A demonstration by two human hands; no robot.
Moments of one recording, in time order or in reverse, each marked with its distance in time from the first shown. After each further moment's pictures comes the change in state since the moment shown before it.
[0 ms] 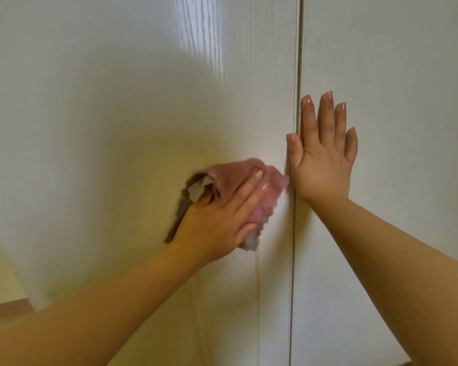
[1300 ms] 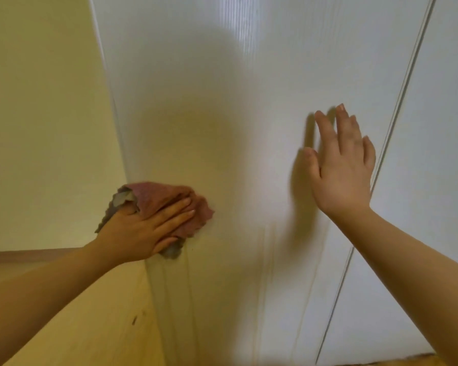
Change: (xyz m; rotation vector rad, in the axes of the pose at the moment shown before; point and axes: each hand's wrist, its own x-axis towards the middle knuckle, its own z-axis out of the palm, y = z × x) left_hand -0.231 -0.140 -0.018 -0.092 -0.063 0.141; right_hand -0.063 -0.115 -0.010 0.057 -0.127 -0.113
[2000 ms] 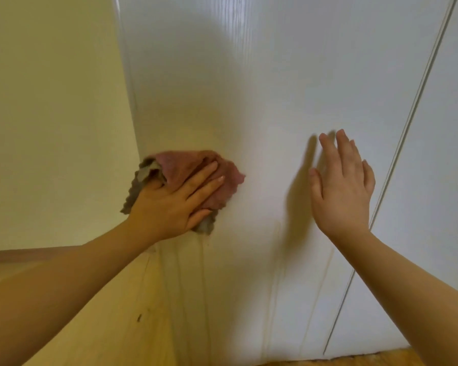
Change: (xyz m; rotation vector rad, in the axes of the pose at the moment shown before) left_hand 0.038 -0.009 -0.006 0.091 0.191 -0.146; right_hand -0.037 -0.023 0.017 0.020 0.006 0.066
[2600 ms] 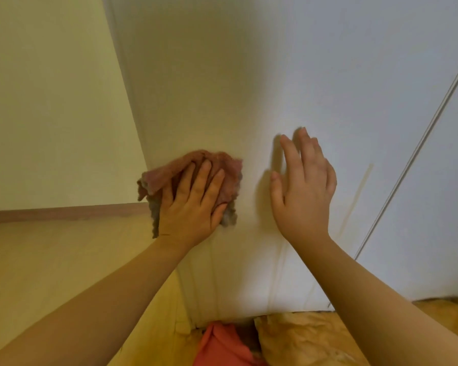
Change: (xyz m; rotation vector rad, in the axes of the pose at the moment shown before) left_hand -0.065 0.097 0.037 0.062 -0.076 -0.342; right_hand -0.076 -0.026 0.077 0.117 0.059 -0.073
